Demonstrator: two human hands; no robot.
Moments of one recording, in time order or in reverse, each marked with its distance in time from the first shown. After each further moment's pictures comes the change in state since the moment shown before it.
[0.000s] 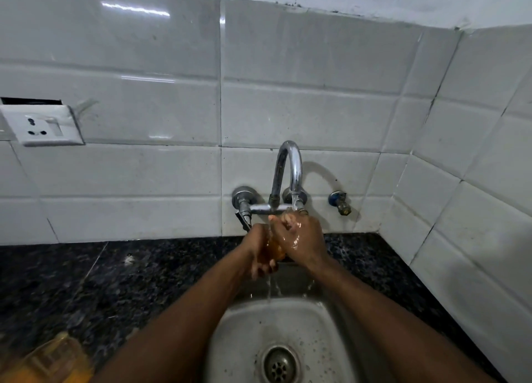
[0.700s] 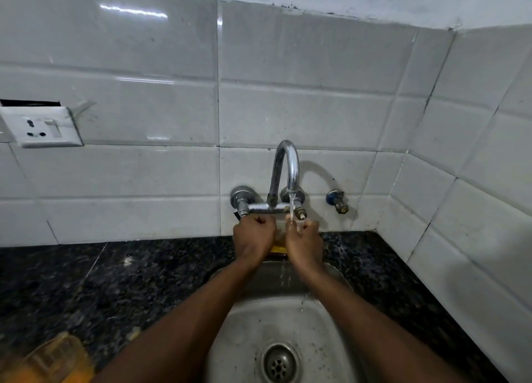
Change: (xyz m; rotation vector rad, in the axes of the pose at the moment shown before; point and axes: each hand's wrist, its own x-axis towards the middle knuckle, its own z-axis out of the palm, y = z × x) left_hand -0.005 0.006 0.019 0.489 0.631 0.571; right_hand -0.013 0.006 0.014 0.221 0.125 0.617
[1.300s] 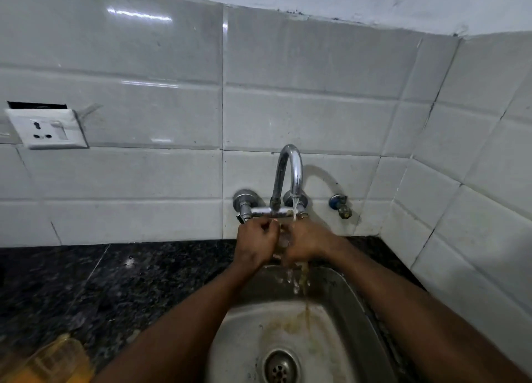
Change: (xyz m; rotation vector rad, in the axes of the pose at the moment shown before) left_hand 0.004 -0.004 -0.008 0.065 -0.057 0.309; right_hand 0.025 -0.040 -0.033 -0.912 -0.602 -0.504
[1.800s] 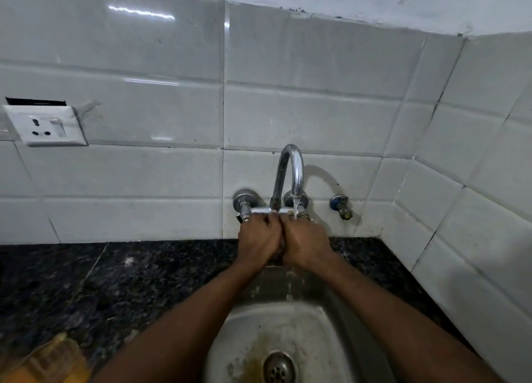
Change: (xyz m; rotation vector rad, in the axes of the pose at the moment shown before) left_hand 0.013 -0.004 0.013 0.046 0.028 -0.146; right_hand 0.006 -0.004 0.027 -0.210 0.329 -0.043
